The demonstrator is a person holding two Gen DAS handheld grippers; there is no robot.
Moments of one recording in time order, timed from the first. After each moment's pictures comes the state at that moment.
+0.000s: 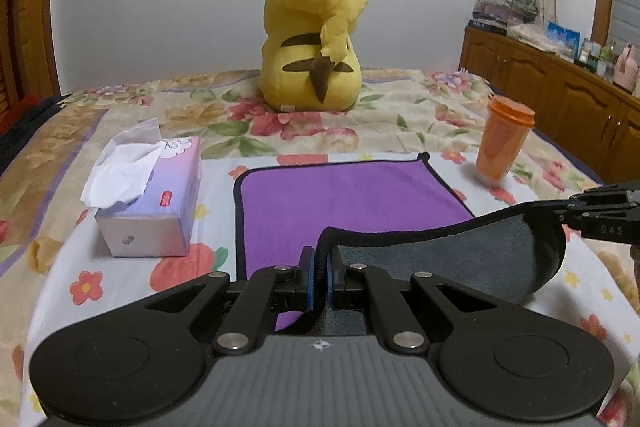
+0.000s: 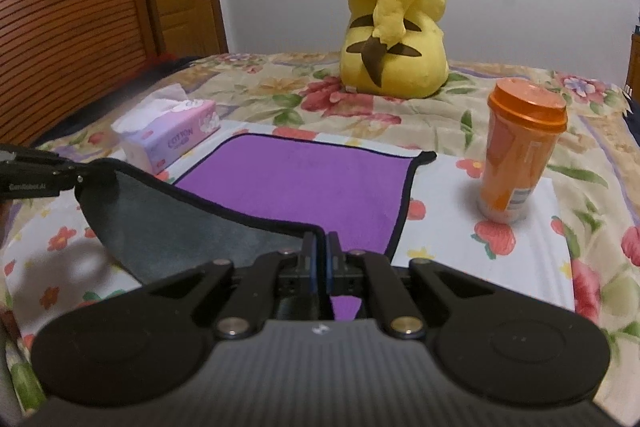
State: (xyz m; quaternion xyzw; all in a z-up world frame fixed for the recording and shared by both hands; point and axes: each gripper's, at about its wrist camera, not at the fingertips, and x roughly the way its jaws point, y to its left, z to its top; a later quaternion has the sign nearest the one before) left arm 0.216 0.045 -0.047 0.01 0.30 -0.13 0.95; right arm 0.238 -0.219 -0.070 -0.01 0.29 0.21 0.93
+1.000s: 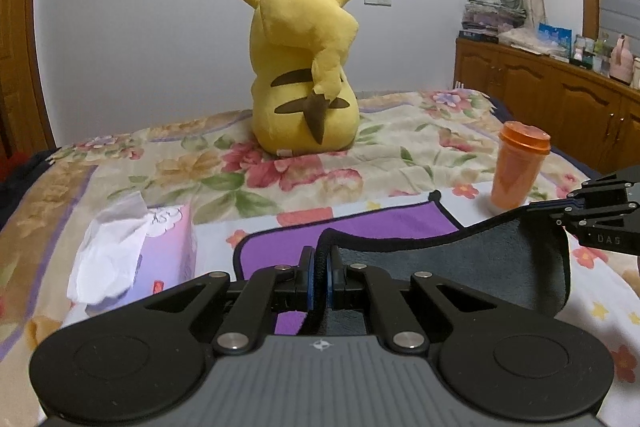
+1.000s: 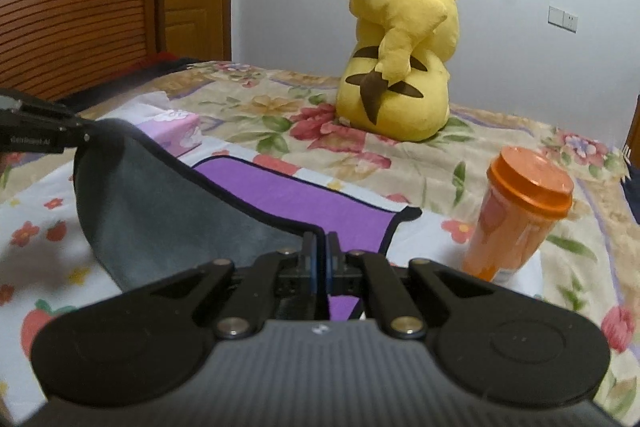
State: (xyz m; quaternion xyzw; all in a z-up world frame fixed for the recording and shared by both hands) left arm 0.269 0.031 -0.034 0.06 0.25 -0.14 0.96; right arm 0.276 -0.211 -0.063 -0.09 0.25 0.21 0.94
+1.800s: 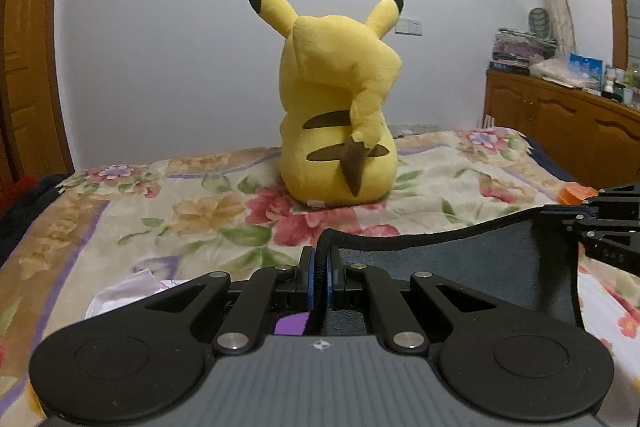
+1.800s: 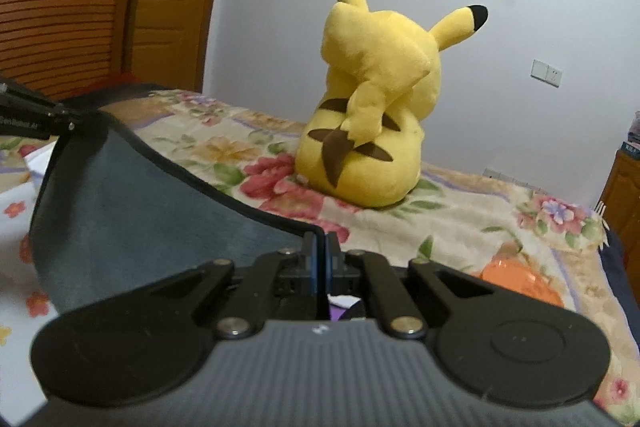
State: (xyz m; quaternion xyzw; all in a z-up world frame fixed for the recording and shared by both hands) left arm 0.345 0.033 -0.017 0.04 0.21 -0.10 0.97; right arm 0.342 -0.201 -0.047 -0.12 0.17 0.17 0.96
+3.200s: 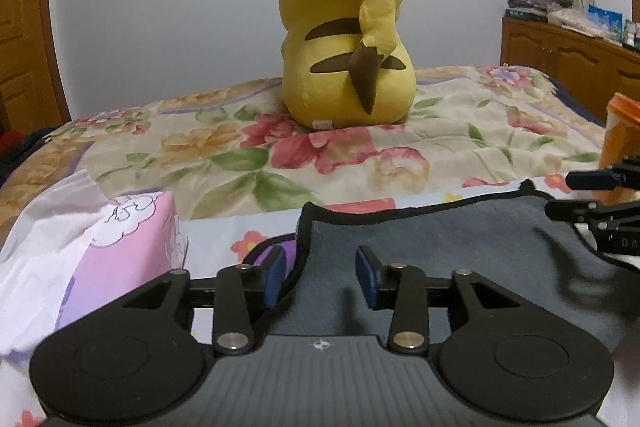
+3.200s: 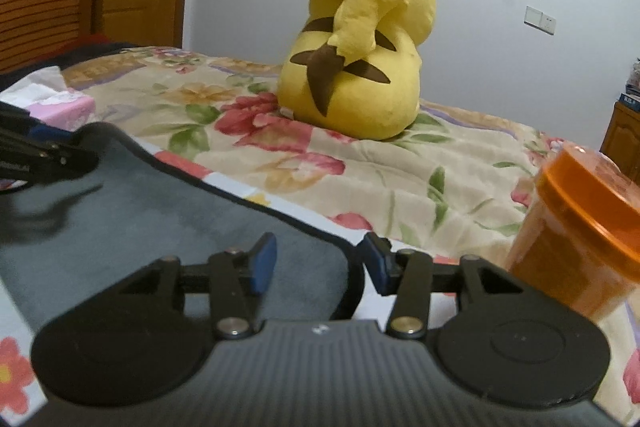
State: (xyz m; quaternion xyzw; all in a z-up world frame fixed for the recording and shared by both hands) left arm 0.379 0.020 -0.104 0.06 0.28 -0.08 0.96; right arm 0.373 -0.198 -0.121 -0.11 0.23 0.15 0.96
